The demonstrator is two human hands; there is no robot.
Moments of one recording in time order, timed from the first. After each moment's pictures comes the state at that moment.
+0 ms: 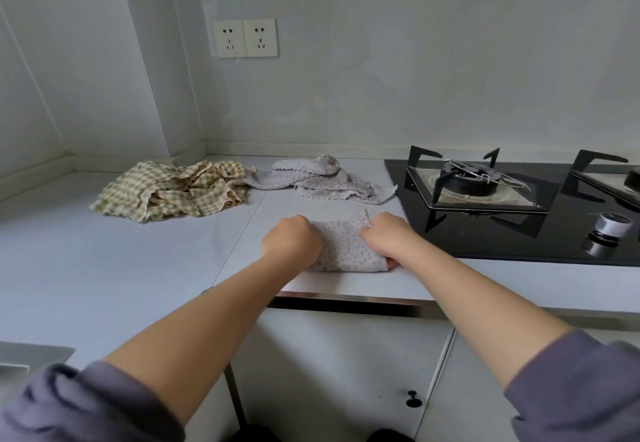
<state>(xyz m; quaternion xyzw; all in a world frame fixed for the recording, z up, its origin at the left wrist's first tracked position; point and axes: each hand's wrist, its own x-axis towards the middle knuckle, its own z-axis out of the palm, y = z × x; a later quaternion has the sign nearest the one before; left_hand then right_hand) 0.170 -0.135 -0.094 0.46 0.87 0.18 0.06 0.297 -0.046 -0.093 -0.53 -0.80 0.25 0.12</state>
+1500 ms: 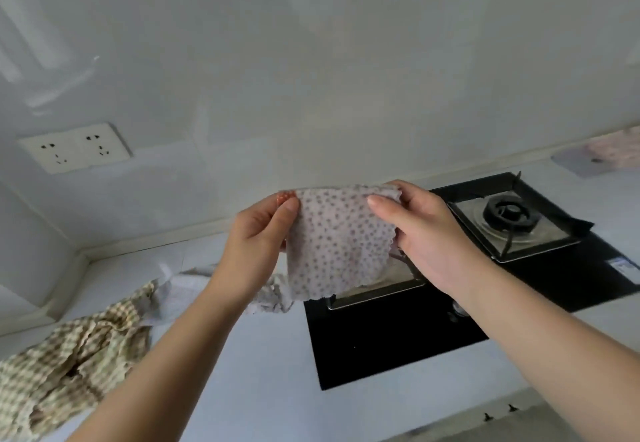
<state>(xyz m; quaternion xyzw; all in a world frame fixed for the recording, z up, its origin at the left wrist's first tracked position) 0.260 0.019 0.195 0.55 0.52 0.55 0.35 0.461 0.067 0.194 -0.34 -0.55 0.61 0.46</state>
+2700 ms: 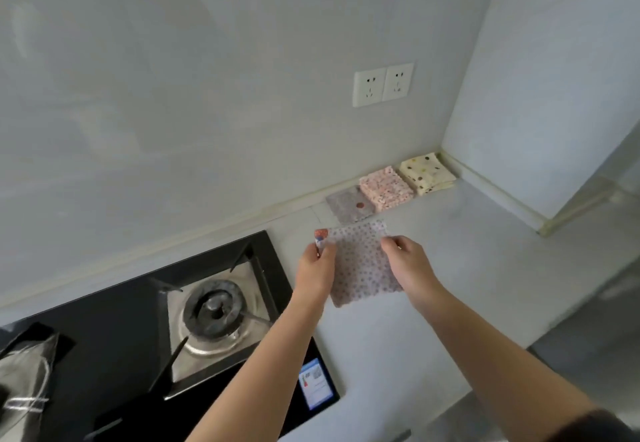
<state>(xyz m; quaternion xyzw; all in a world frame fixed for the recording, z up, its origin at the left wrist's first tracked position) 0.960 0.392 0.092 0.40 0.63 0.43 0.51 1.105 0.393 0.106 -0.69 -0.46 0.41 0.37</state>
